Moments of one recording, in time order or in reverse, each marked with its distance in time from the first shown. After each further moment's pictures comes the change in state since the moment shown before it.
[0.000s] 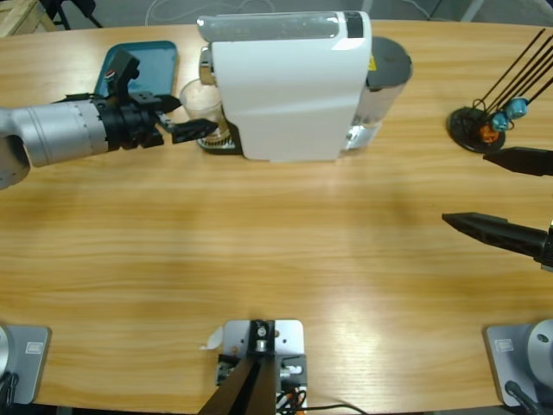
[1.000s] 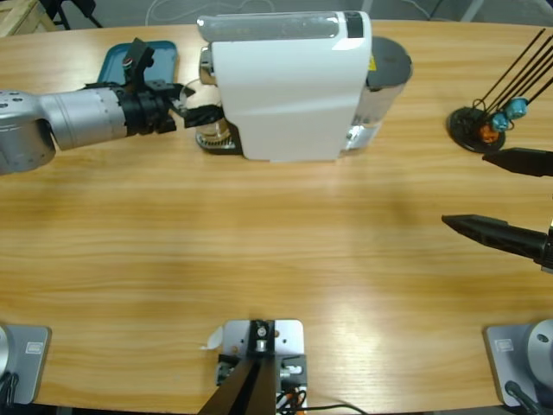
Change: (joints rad) arm 0 0.023 0.099 -0.079 -0.049 -0.019 -0.001; arm 1 0.000 0.000 0.000 0.004 0.006 -0.012
